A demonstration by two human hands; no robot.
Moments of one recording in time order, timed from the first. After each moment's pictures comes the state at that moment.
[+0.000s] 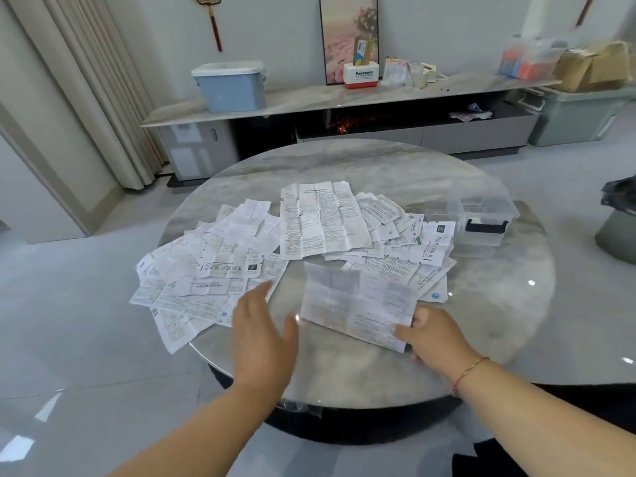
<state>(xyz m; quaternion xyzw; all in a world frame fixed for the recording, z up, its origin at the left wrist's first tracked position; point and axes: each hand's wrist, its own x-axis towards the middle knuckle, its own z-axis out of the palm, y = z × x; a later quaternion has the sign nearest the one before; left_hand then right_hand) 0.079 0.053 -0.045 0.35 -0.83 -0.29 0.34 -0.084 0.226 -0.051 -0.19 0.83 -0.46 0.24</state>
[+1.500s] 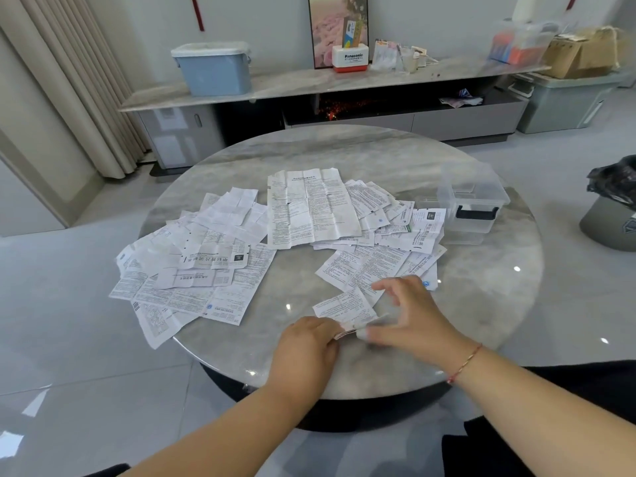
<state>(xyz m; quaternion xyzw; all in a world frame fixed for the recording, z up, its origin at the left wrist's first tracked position) 0.053 0.086 -0.082 0.15 -0.94 -0.23 0.19 -0.078 0.228 -0.029 -0.35 0.85 -0.34 0.19</state>
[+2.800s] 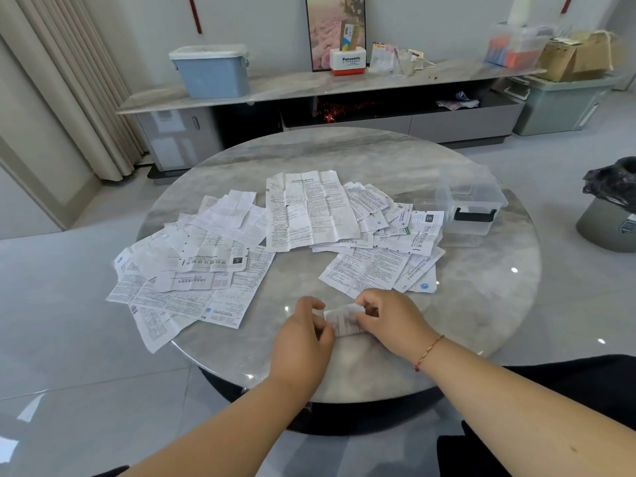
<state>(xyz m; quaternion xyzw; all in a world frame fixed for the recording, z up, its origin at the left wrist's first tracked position) 0.043 0.086 -0.068 0.29 -0.85 -0.41 0.18 -0.085 0.197 -0.054 -0.38 0.85 -0.33 0.14</state>
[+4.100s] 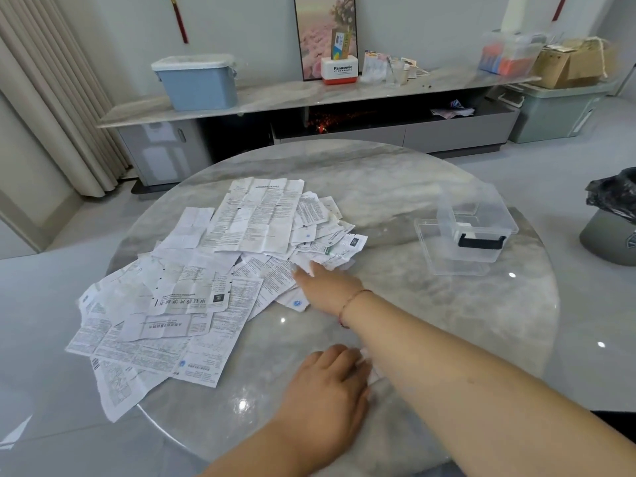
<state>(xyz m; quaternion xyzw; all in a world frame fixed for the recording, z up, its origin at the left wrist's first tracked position) 0.009 0.077 -0.092 -0.05 -0.98 -0.08 0.19 -0.146 0.061 -0.036 -0.35 0.90 -0.09 0.23</state>
